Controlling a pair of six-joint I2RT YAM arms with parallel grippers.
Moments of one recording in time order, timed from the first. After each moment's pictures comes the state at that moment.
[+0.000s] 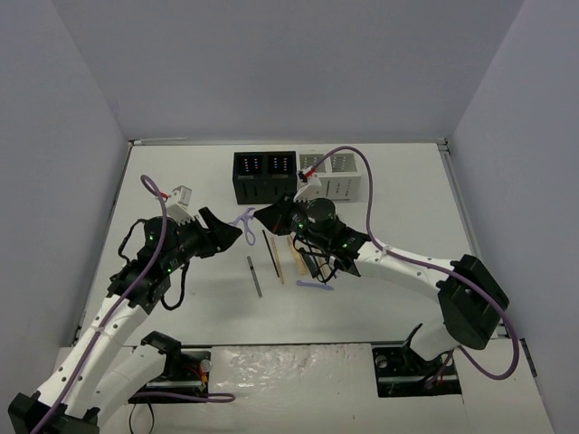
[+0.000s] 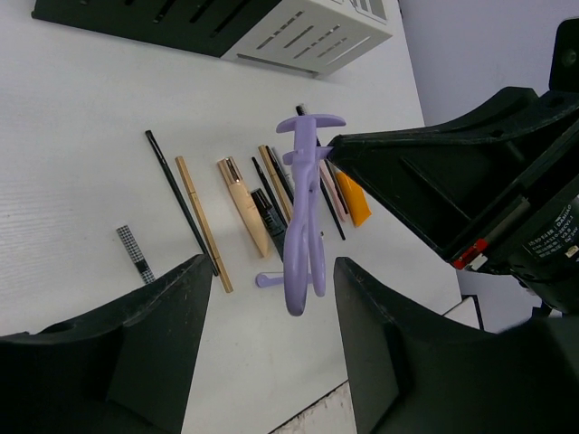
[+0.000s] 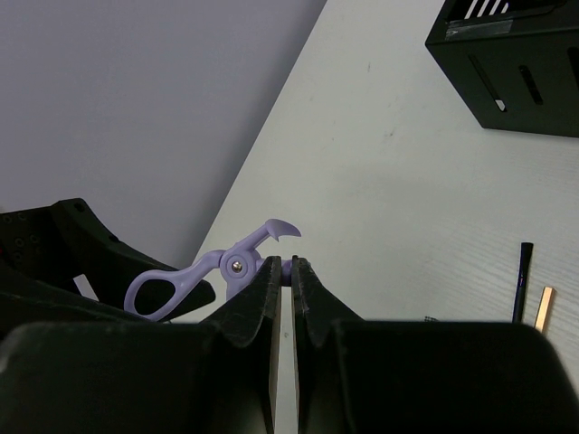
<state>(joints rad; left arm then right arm) -0.37 0.77 0.73 -0.31 0.22 -0.72 0.84 1.49 0.91 0.45 -0.01 0.77</state>
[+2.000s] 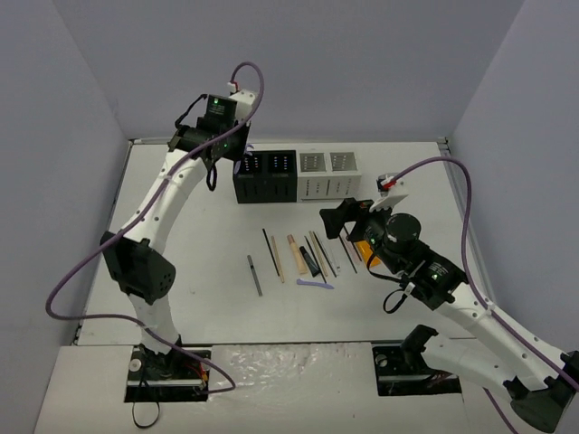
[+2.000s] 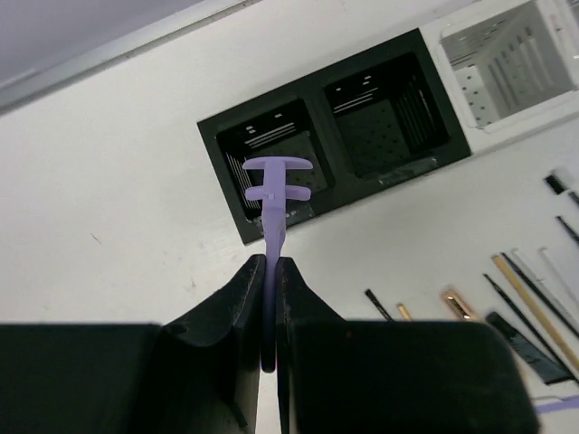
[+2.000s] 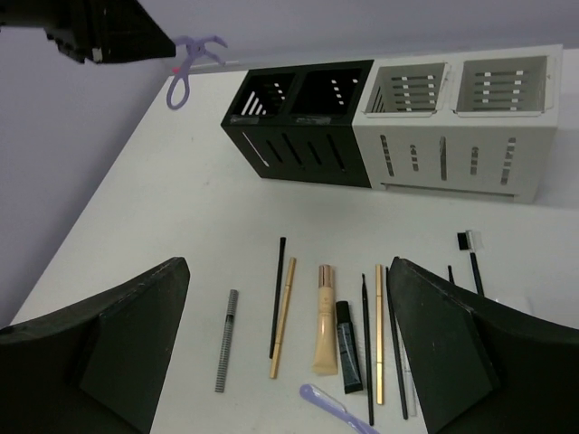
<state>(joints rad) -0.40 1.90 2.10 -0.88 -0.05 0.06 0.74 0.83 0.80 -0.15 0.28 0.43</state>
